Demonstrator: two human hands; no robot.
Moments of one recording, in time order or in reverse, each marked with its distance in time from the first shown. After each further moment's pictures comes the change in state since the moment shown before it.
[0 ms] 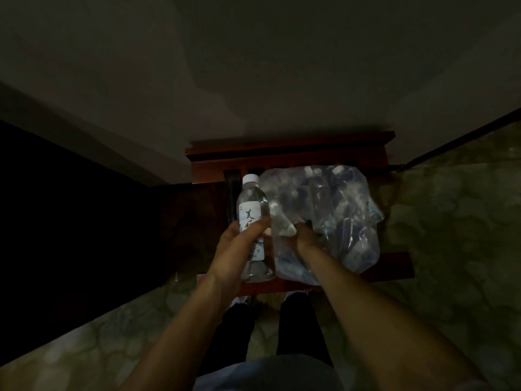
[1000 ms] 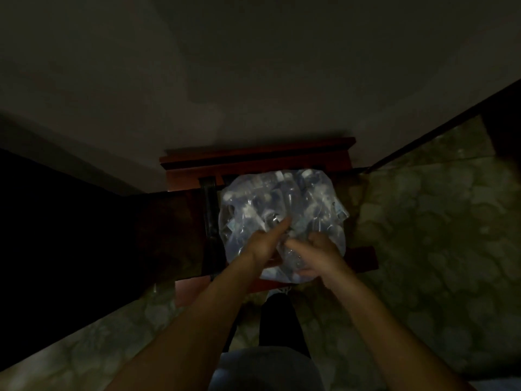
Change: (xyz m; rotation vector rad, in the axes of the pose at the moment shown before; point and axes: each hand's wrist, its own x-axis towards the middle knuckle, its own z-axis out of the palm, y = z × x) left_hand 0.043 -0.036 0.069 0.385 -0.098 -0.290; right_hand -0.105 -0.011 -0.081 0.046 0.080 0.089
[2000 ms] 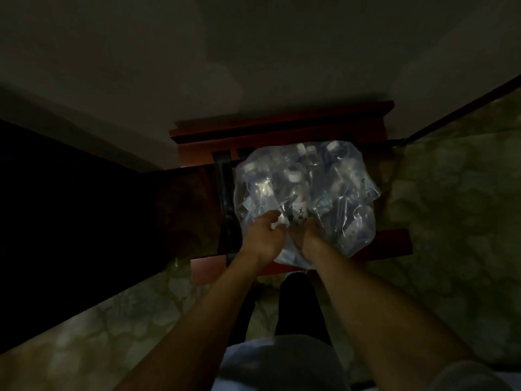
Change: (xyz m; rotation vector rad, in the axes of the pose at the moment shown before) left_hand 0.008 -0.030 -0.025 0.423 0.228 0.242; right_hand 0.107 0.041 0.081 0.004 0.038 0.139
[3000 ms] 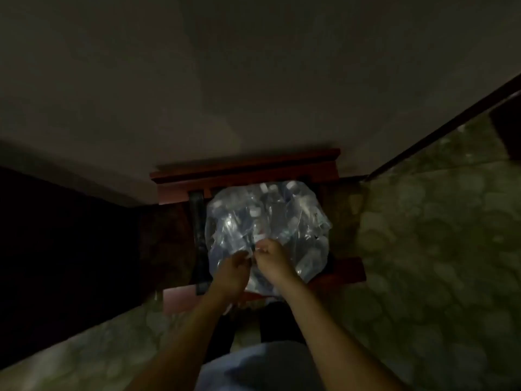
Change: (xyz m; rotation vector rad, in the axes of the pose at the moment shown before) left_hand -0.034 0.023 0.029 0.005 0.016 -0.043; right_hand -0.090 -0.031 -0.070 -0.122 -0.202 -0.348
